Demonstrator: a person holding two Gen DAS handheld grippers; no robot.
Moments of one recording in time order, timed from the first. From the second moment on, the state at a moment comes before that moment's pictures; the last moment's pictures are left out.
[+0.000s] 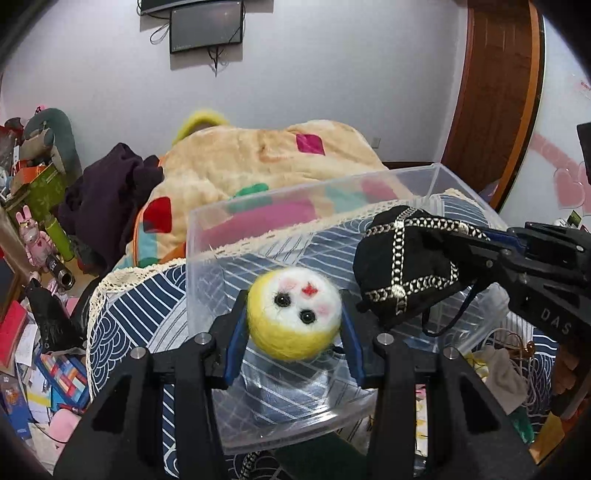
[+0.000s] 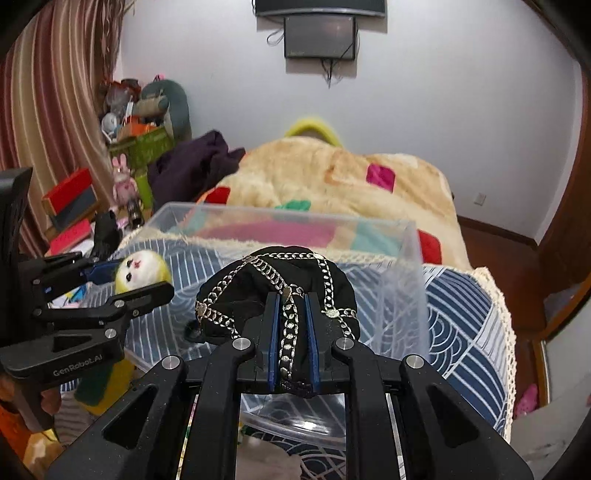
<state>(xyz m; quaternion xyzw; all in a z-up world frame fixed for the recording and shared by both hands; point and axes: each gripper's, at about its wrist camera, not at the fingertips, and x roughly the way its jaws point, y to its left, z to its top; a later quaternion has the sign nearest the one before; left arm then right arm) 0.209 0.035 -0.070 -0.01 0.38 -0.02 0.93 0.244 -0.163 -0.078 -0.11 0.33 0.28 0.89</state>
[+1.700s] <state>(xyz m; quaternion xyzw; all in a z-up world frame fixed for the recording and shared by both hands) 0.108 0.022 -0.094 -0.07 0.34 -0.04 0.94 0.185 -0.161 -0.118 -0.08 0.36 0.34 0.86</state>
